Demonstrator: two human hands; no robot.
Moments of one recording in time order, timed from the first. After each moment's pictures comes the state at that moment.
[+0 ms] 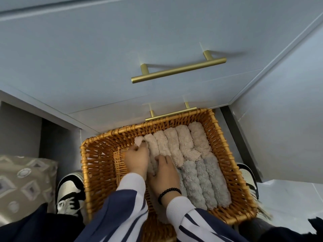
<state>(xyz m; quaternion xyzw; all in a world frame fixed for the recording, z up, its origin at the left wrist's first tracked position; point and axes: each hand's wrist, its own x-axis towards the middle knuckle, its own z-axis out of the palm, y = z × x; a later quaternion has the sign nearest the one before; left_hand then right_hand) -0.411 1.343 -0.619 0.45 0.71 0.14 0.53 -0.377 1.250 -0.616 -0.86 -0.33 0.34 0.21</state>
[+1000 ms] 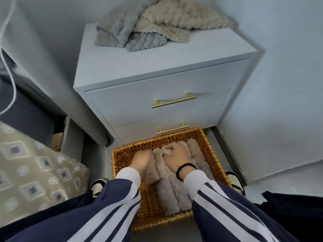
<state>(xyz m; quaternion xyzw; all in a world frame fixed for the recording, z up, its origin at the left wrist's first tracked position) -0.441 1.343 -0.488 0.56 0.61 -0.02 0.56 -0.345 1.250 -0.481 -0.83 -0.30 0.34 0.31</state>
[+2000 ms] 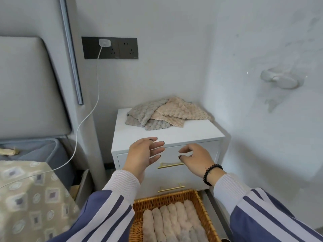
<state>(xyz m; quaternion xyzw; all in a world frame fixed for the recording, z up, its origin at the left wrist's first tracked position) -0.455 1.313 -0.194 0.48 0.41 0.33 0.71 -0.301 1.226 -0.234 -0.80 -0.44 0.16 0.37</state>
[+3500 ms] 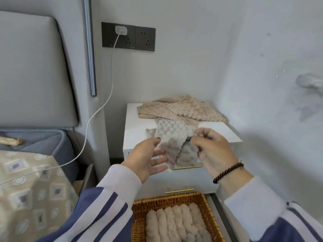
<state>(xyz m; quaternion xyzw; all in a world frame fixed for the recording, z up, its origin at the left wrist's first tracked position) -0.488 1.346 -0.180 0.44 0.43 0.21 0.76 -0.353 1.260 -0.174 -0.58 -0.24 0.32 0.71</state>
